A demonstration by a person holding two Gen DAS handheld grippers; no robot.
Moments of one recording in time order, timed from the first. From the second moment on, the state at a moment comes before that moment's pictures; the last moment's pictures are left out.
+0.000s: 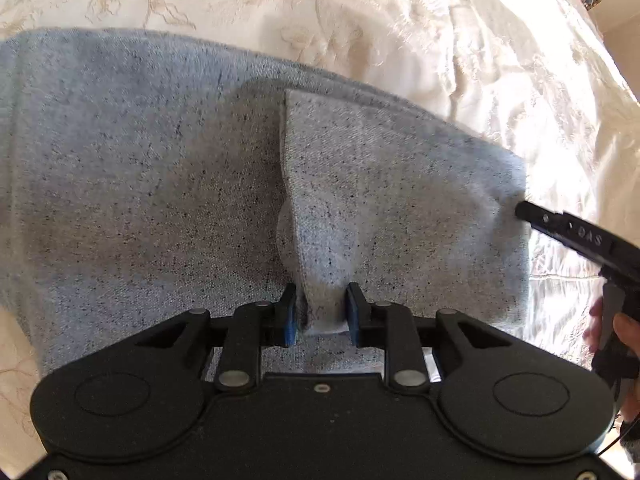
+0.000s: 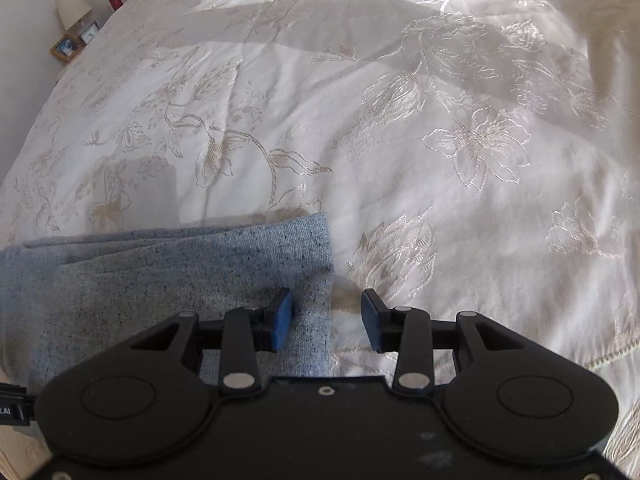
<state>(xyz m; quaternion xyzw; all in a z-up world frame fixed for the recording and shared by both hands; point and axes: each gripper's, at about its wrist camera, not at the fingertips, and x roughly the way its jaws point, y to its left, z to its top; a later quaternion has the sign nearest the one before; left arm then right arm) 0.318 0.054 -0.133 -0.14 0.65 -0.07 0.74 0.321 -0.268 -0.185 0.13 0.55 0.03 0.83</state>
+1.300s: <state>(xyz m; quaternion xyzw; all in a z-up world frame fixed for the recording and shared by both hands) 0.308 0.077 -0.136 -0.14 0.66 -0.01 0.74 0.196 -0.299 -0.178 0.16 0.55 -0.10 0.81</state>
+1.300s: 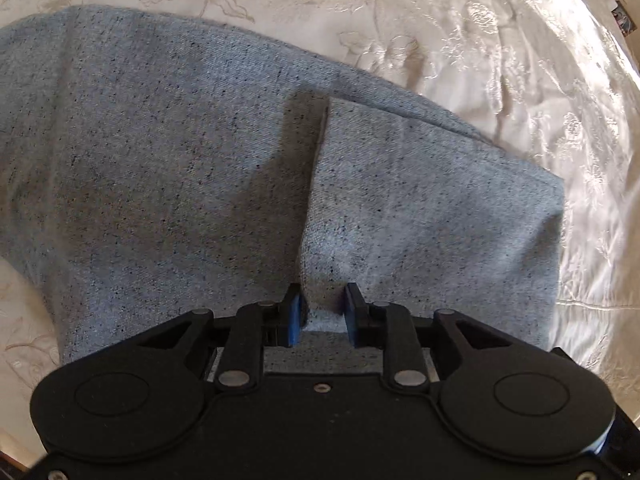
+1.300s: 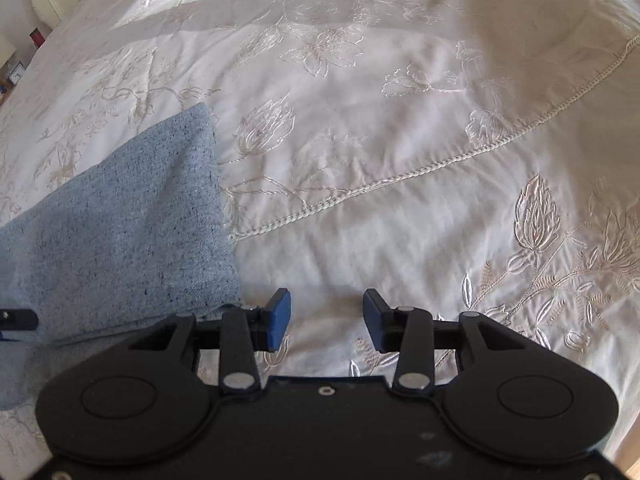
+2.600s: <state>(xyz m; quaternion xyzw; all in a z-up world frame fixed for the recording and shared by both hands) 0.340 0.384 -0.142 -0.05 0.59 0.06 0.80 0.228 -0.031 -0.107 0.10 0.52 0.01 0.85</state>
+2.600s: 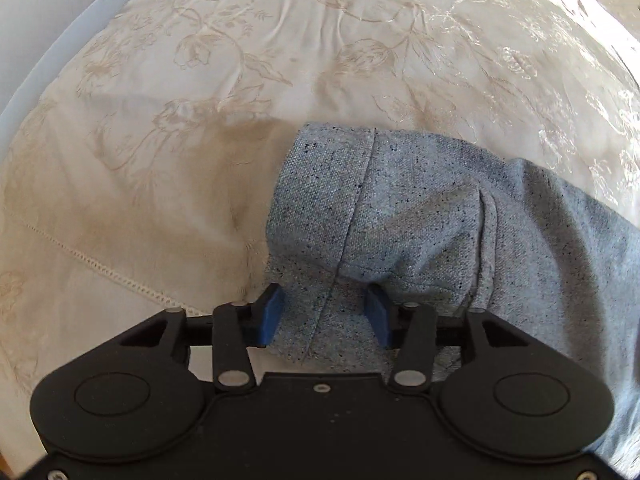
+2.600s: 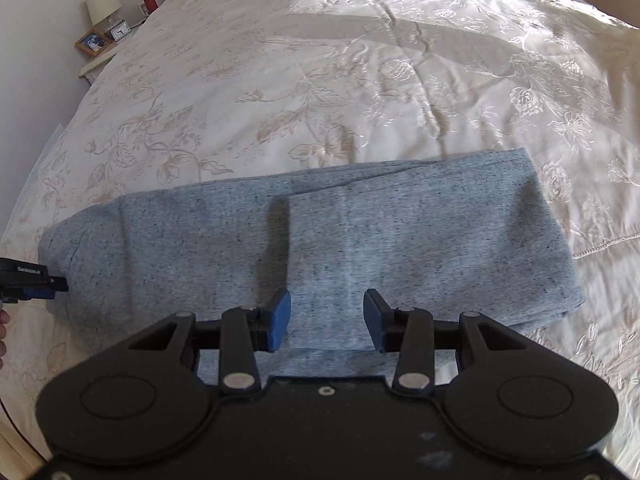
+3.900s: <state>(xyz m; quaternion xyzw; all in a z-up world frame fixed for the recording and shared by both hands) 0.347 0.428 -0.156 -0.23 0.57 -0.06 0.79 0.253 0.036 -0.102 0.08 0.55 0.02 0.83</state>
